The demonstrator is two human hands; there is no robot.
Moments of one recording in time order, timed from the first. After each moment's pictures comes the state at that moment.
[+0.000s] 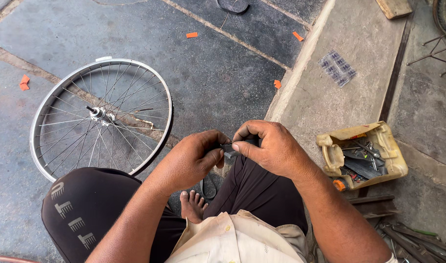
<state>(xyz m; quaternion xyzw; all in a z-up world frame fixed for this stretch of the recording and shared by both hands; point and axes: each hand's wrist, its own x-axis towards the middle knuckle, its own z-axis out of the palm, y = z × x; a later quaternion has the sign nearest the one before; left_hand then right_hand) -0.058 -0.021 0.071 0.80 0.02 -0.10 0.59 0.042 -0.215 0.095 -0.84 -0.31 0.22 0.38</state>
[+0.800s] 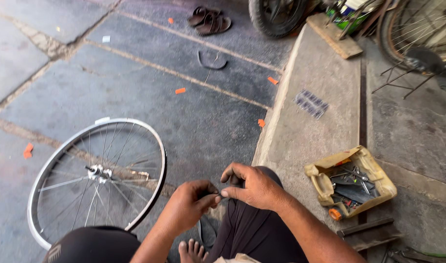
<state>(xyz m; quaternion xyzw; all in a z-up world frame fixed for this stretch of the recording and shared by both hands) -0.047 -0.032 0.045 0.77 0.08 -0.13 0.62 0.055 -0.226 0.073 -0.85 -0.27 0.28 0.36</state>
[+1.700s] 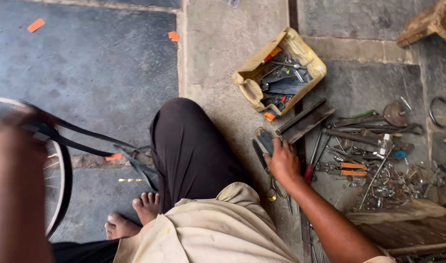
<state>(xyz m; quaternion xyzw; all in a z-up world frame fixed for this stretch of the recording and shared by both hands) 0.077 0.045 -0.083 0.65 0.37 0.03 0.66 -0.055 -0.553 -0.163 -0.99 0.04 0.02 0.09</state>
